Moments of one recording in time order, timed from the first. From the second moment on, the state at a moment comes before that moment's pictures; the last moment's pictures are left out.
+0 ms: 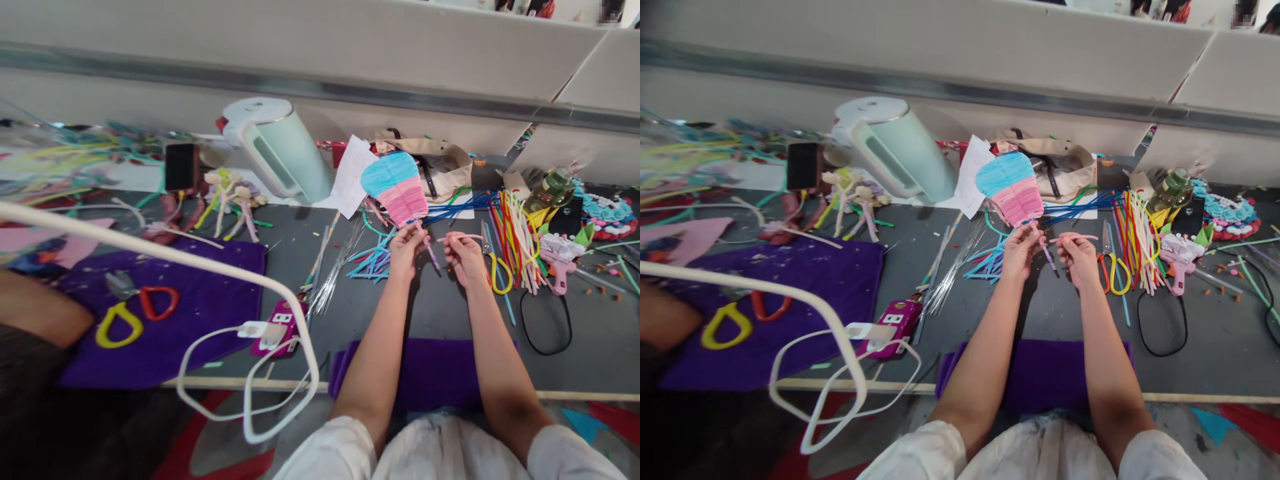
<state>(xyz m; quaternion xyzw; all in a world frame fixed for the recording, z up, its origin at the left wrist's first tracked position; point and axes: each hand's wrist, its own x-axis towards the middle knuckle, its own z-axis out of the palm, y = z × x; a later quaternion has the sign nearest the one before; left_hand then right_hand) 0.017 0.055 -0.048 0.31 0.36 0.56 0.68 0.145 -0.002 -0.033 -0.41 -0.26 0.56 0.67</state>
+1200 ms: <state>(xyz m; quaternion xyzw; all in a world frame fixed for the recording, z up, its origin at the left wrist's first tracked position) 0.013 0.050 -0.042 0.45 0.30 0.47 0.70 0.138 0.001 -0.042 -0.52 -0.41 0.36 0.66</state>
